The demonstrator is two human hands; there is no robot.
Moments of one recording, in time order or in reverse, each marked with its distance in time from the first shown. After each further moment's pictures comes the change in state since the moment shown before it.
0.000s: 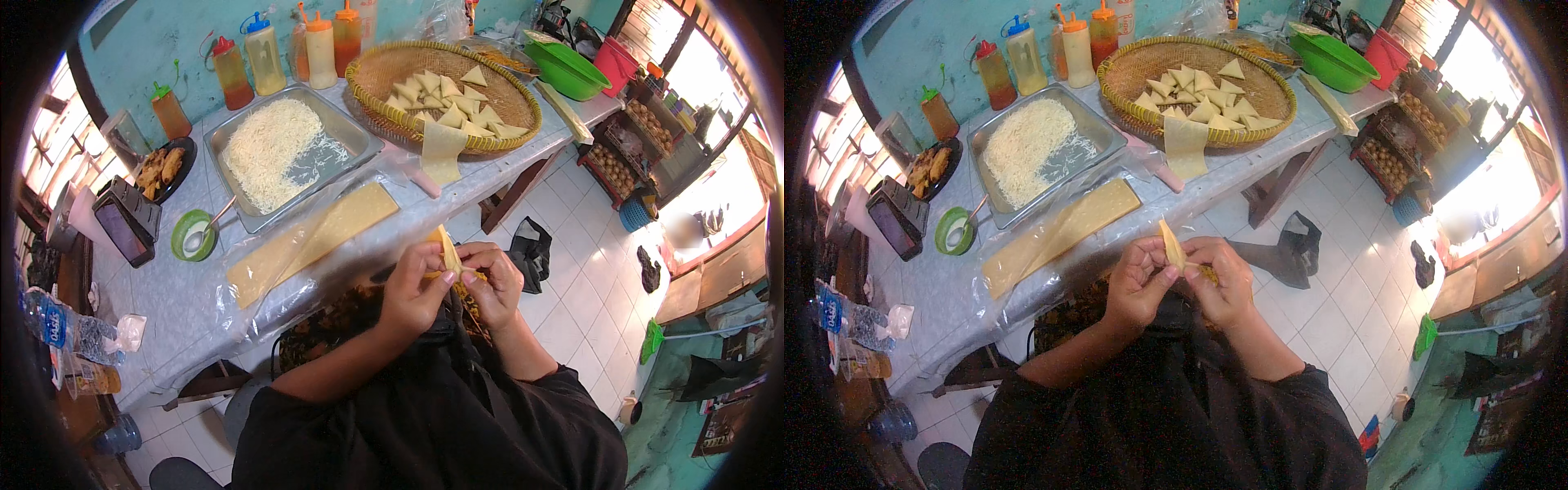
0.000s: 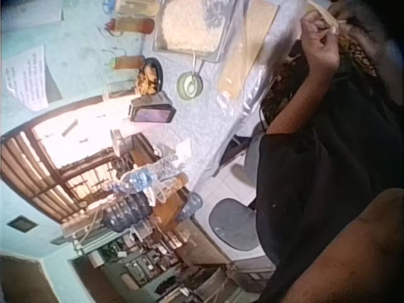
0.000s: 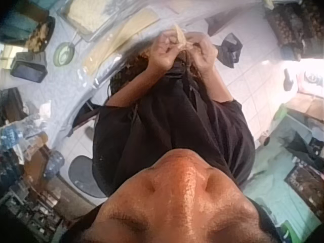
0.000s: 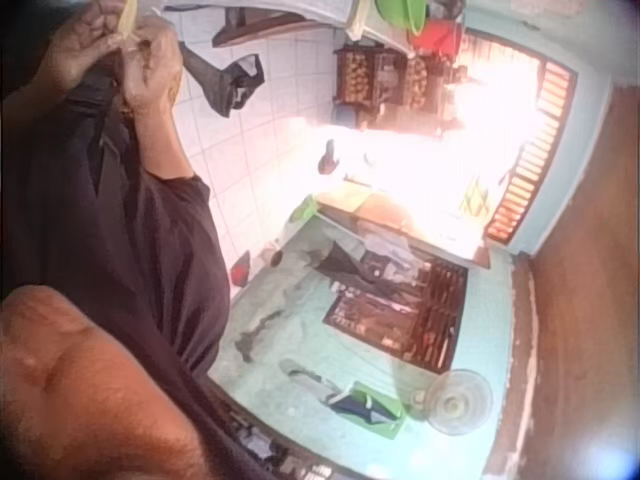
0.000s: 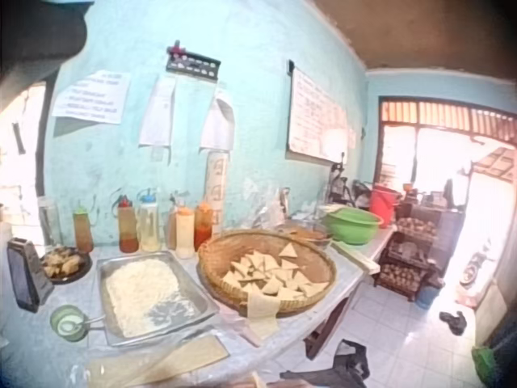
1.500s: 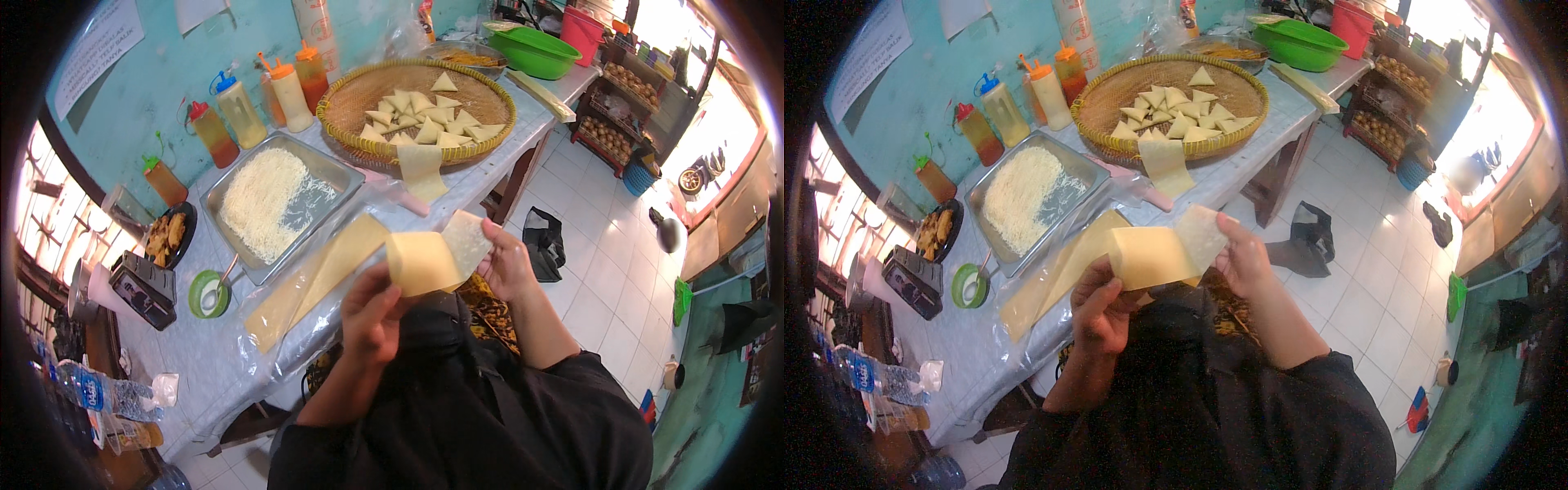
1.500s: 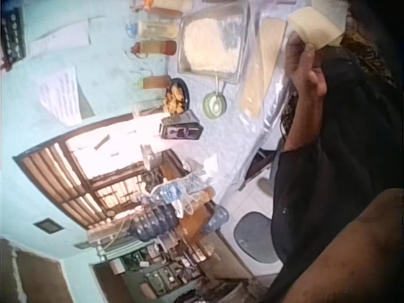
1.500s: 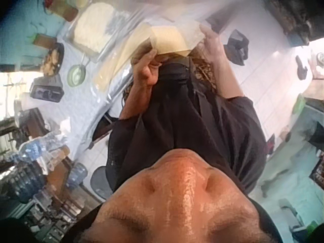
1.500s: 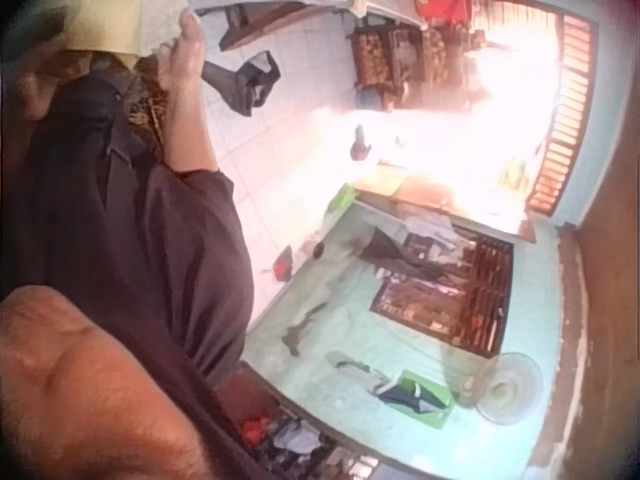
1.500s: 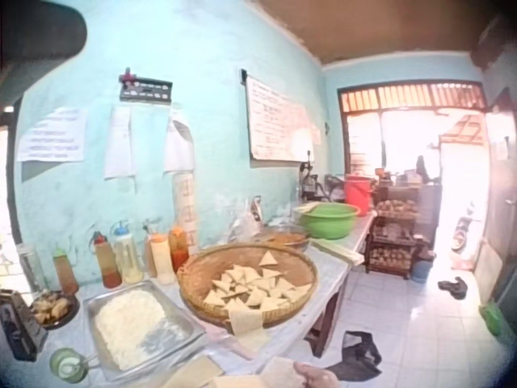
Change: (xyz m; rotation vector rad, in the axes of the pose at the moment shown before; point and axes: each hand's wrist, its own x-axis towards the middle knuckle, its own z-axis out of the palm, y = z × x) left_hand 0.008 0.052 -0.032 -0.553 0.042 -0.240; right_hand 0.029 0.033 -0.022 0.953 0.292 0.916
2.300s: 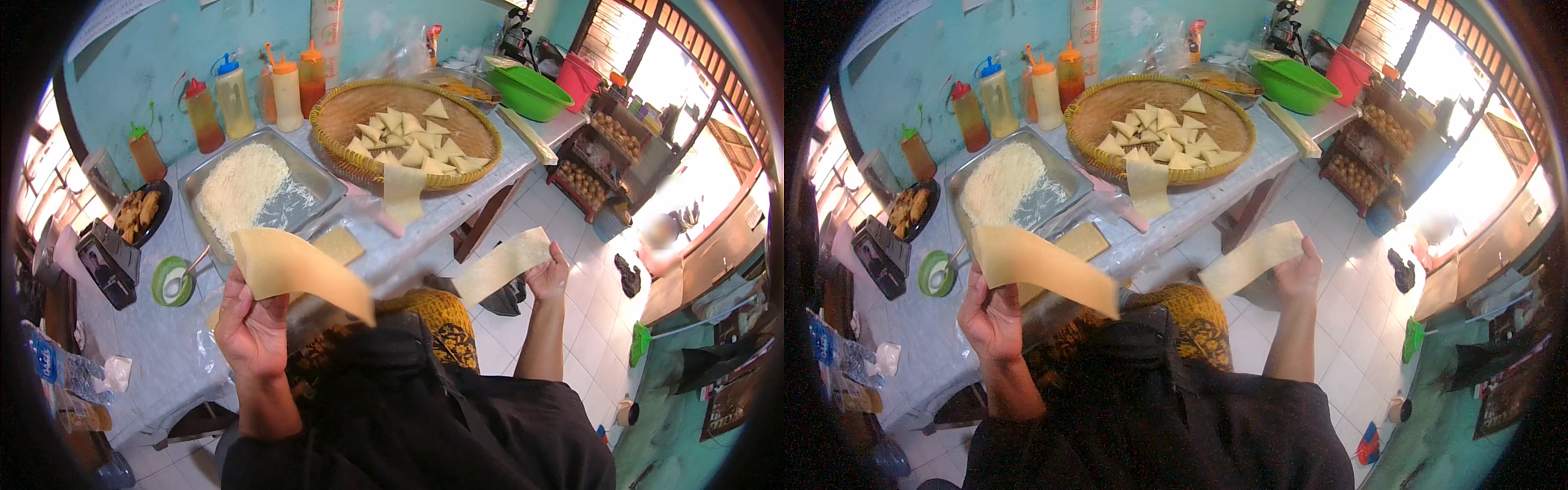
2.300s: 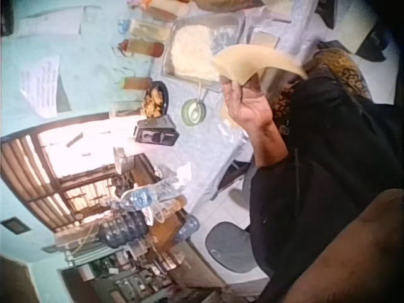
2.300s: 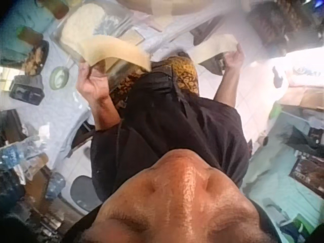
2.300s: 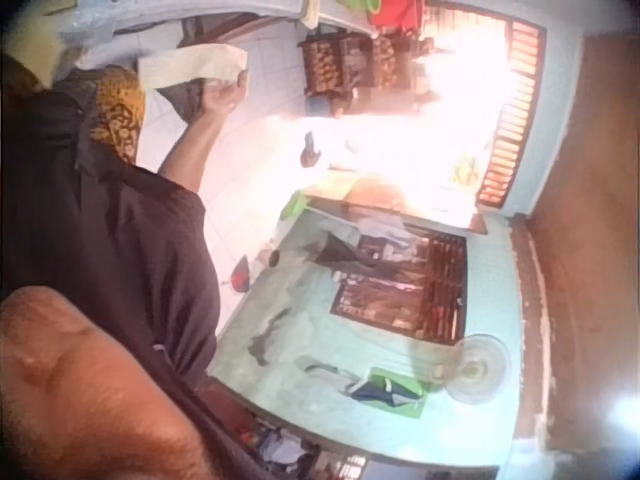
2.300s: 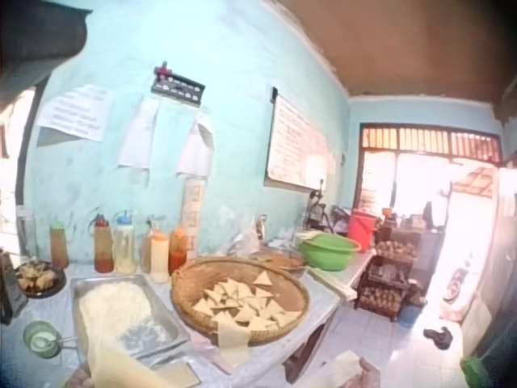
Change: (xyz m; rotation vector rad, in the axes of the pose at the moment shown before) left_hand -0.010 0.077 -0.039 -0.451 -0.090 0.312; right_hand 0.018 -0.084 -0.153 0.371 0.068 -0.292
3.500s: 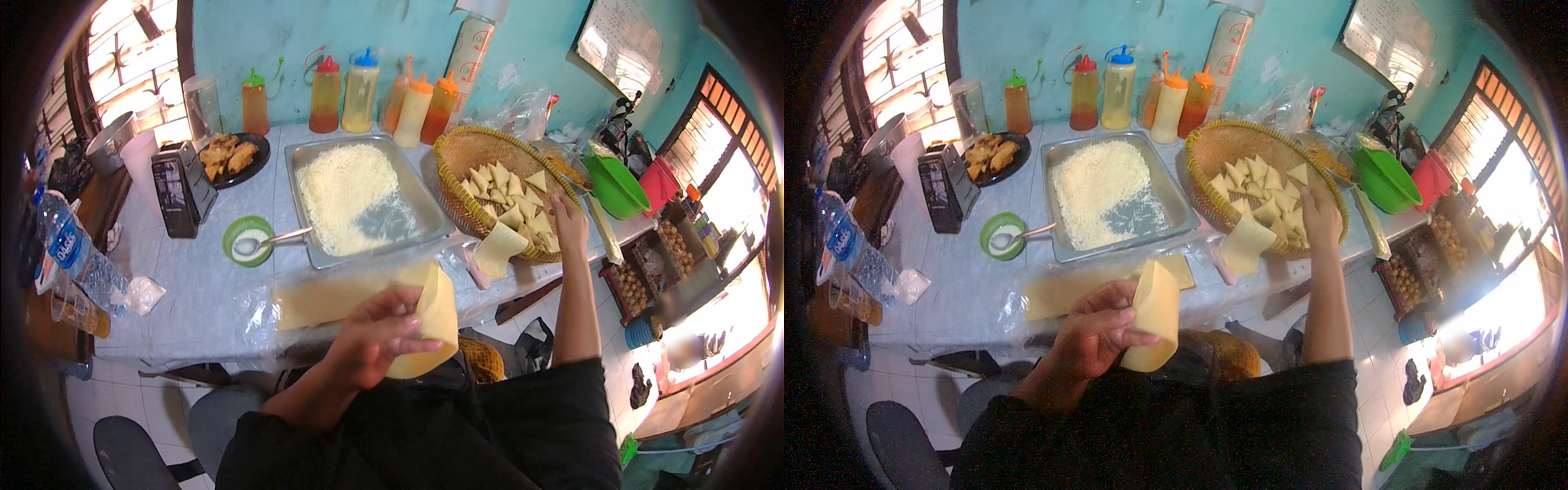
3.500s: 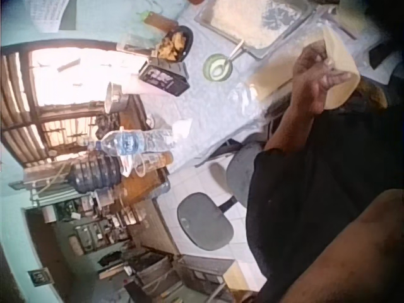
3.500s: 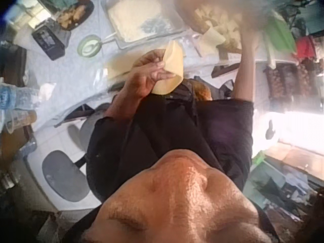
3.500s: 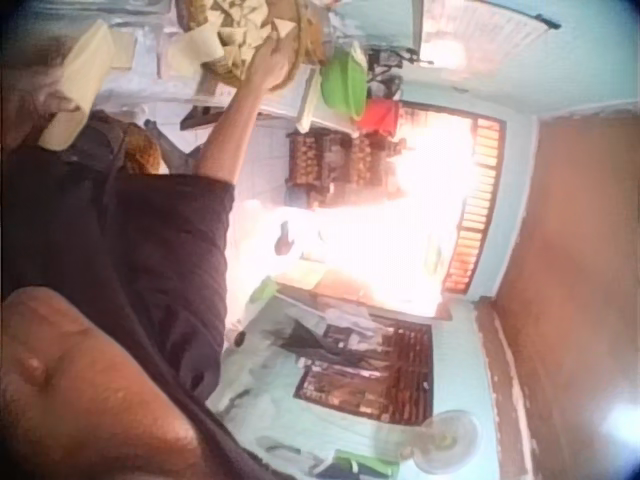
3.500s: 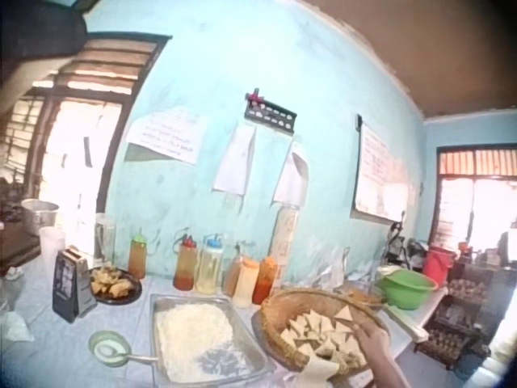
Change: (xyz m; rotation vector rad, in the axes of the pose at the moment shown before) left_hand -0.004 -0.012 0.022 0.333 0.137 -0.380; right_hand 0.136 0.081 0.208 -1.813 -0.187 -0.879
